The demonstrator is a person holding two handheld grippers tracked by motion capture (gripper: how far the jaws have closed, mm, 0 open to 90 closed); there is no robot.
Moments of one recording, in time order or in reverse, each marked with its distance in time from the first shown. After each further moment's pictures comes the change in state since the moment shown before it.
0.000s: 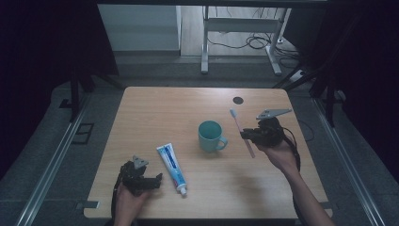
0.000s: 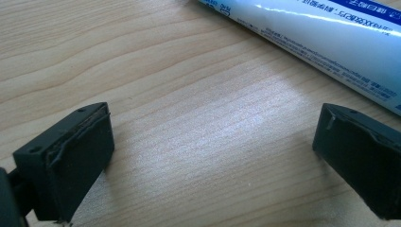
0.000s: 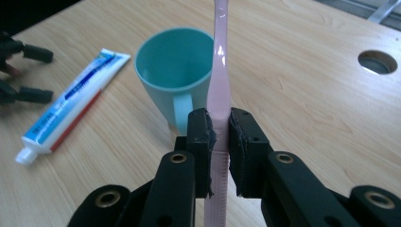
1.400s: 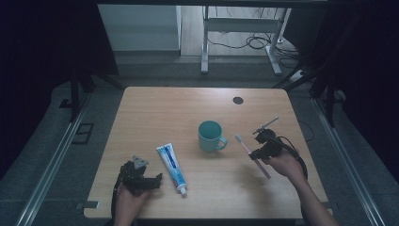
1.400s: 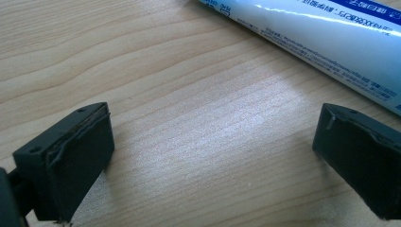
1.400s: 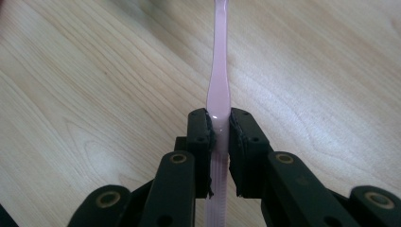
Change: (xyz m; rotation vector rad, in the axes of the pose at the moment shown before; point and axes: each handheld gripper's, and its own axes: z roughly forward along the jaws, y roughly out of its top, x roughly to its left) left arm 0.000 0.000 0.000 0.004 0.000 -0.001; right arm -0.016 -0.042 0.026 0.456 -0.011 0.086
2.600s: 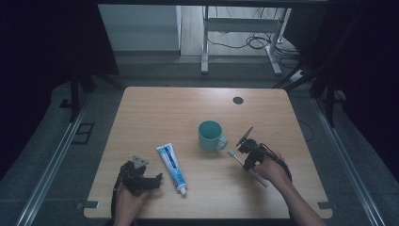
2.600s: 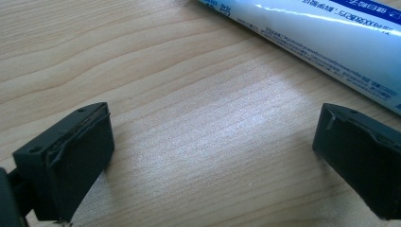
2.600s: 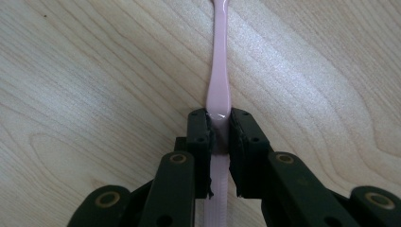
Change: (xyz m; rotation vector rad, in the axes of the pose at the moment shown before) left arm 0.001 0.000 0.000 0.000 -0.003 0.003; right arm 0.024 0.009 0.061 0.283 -0.106 -0.051
